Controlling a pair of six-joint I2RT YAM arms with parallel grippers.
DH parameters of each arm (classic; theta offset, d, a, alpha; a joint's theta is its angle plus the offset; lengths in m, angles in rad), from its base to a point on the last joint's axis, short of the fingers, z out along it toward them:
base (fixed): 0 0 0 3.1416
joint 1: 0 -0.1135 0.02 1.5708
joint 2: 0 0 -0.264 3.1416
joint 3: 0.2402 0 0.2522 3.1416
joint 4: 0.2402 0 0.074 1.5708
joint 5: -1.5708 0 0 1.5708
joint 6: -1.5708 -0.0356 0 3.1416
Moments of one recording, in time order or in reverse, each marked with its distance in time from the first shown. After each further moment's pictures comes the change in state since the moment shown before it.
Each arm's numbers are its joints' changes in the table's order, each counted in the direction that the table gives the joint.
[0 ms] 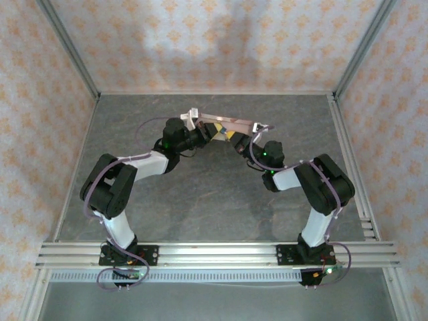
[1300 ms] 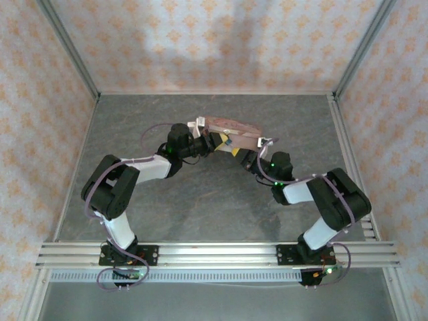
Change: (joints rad) left arm 0.038 -0.001 -0.039 0.021 -0.060 0.025; right arm 0.026 -0.174 -0.214 0.123 0.090 0.075
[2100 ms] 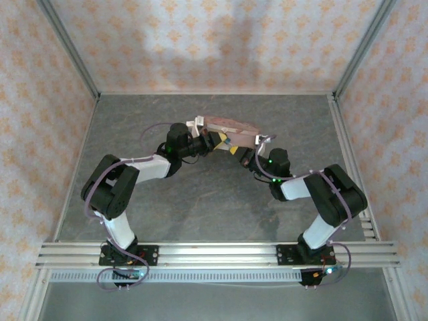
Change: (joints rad) left arm -0.008 0.000 0.000 0.000 0.004 -0.006; right arm 0.000 0.032 0.057 0.037 0.012 -0.008
